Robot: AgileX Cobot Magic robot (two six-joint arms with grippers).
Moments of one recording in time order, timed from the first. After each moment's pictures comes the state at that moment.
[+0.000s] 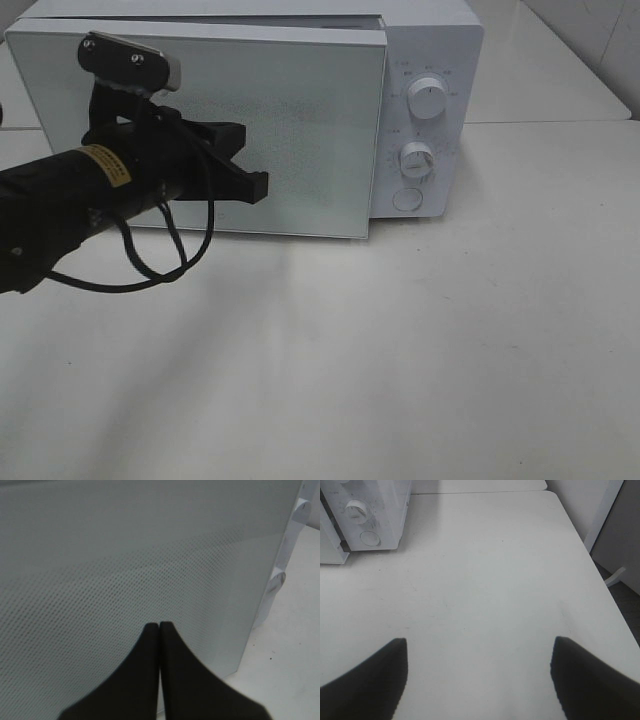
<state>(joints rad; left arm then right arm) -0.62 1.78 -0.72 -0.04 -0.74 0.00 0.01 0.00 -0.51 -0.11 1.04 0.08</state>
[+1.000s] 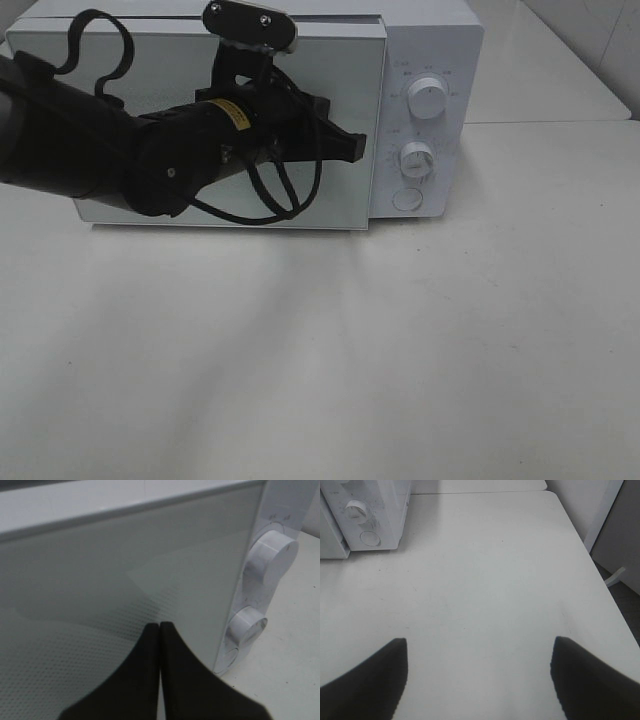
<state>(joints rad) -0.71 1.97 -1.09 -0.22 -0.51 0.15 0.01 0.00 -0.51 -0.11 1.04 0.08</state>
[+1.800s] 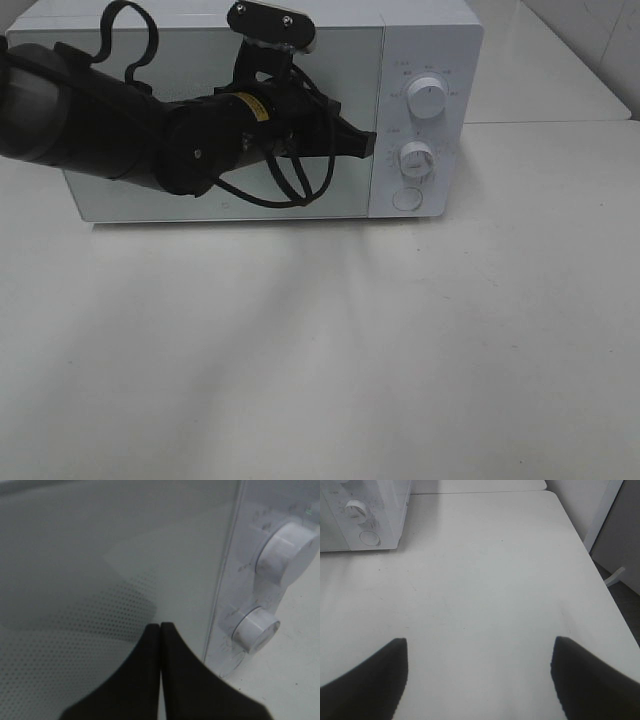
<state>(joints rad) -0.69 2.05 -1.21 -0.20 -0.42 0.15 0.01 0.00 -0.51 -0.11 1.04 0.08</state>
